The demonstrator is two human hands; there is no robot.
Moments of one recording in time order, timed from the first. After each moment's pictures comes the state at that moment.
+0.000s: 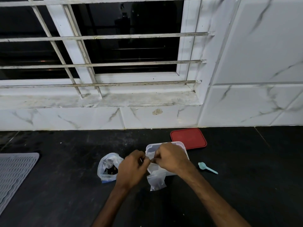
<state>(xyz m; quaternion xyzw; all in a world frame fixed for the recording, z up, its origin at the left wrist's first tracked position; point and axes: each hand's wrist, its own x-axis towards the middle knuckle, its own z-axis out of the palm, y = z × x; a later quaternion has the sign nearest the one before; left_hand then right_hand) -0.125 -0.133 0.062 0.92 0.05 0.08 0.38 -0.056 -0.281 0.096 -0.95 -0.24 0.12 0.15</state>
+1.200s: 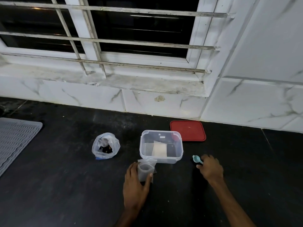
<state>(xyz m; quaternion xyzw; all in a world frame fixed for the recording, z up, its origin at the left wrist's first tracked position) -0.190 -0.215 -0.047 0.86 0.29 0.07 0.42 -0.022 -0.458 -0.049 -0.99 0.02 0.16 0.06</state>
